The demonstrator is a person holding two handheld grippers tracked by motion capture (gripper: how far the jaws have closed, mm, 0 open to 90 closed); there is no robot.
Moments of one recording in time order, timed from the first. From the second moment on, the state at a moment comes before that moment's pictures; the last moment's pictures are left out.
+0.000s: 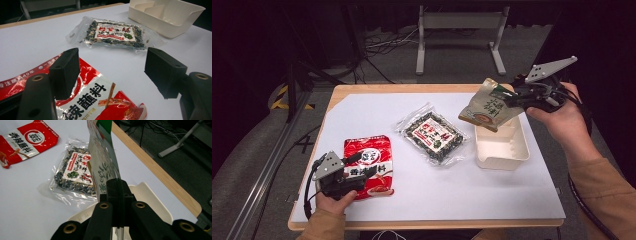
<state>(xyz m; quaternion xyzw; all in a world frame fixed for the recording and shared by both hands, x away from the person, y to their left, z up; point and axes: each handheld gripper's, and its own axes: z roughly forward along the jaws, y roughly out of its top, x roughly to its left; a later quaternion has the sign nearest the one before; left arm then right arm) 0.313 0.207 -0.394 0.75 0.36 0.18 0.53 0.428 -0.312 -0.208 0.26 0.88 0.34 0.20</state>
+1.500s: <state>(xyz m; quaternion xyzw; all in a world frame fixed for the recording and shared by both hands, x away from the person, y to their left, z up) 0.304 0.215 -0.395 0.74 0.37 0.19 0.53 0.508 -0.367 -0.222 0.26 0.89 0.28 0.25</state>
